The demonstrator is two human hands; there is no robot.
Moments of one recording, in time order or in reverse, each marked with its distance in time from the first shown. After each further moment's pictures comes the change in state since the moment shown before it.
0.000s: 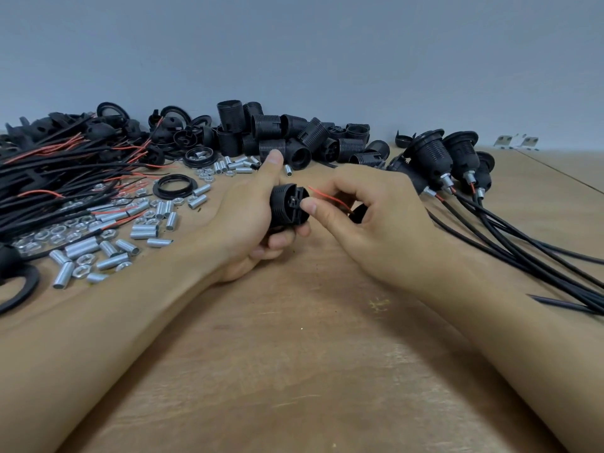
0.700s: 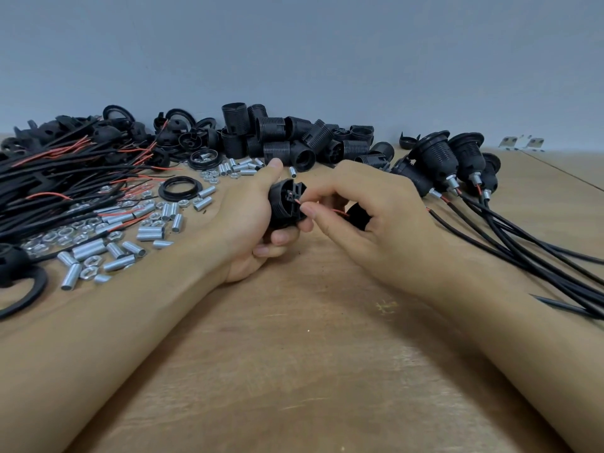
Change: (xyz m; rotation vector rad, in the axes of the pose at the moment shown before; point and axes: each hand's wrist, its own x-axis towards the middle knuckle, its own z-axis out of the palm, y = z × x) left_hand 0.005 0.002 -0.004 -0.122 -0.004 -0.102; right_hand 0.002 0.005 0.001 0.018 -0.040 -0.185
